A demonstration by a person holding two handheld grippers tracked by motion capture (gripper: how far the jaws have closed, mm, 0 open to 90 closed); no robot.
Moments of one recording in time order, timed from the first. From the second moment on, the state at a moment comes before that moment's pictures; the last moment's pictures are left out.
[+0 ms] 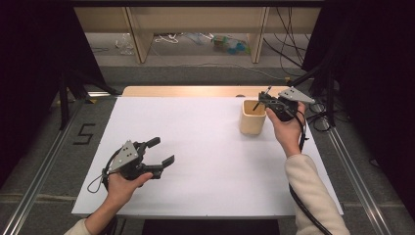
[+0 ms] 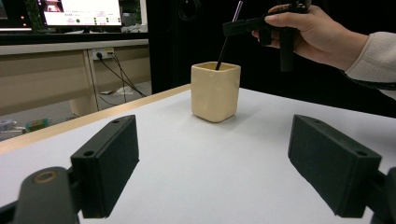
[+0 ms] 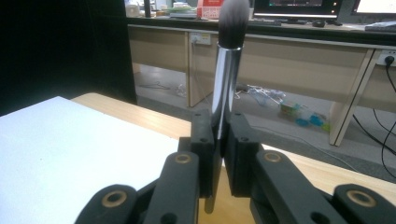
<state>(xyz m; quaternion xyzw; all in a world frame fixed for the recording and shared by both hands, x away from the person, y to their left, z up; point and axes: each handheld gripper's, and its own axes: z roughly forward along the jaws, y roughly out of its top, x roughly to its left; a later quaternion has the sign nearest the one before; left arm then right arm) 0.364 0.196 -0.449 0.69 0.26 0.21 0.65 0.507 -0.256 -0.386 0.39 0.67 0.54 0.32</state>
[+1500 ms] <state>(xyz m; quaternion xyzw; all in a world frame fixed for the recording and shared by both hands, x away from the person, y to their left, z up) 0.365 0.196 -0.449 0.69 0.26 0.21 0.64 0.512 -0.253 -0.392 0.40 0.69 0.53 0.31</state>
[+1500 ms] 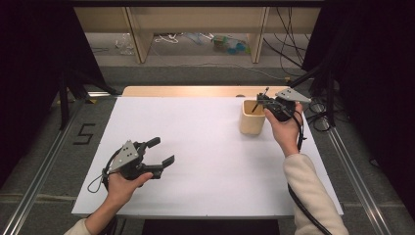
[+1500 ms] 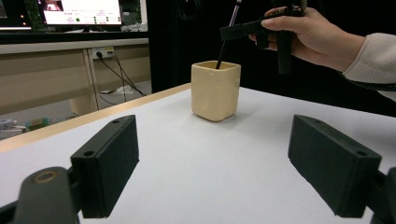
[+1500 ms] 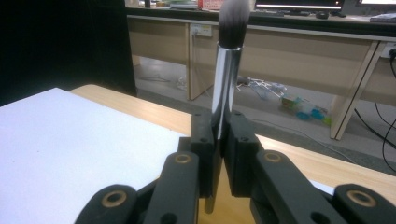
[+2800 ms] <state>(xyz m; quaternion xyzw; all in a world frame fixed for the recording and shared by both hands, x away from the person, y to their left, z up) 0.365 0.196 -0.450 0.69 0.26 0.21 0.64 0.515 -0.254 -0.398 0.40 0.69 0.52 0.31</state>
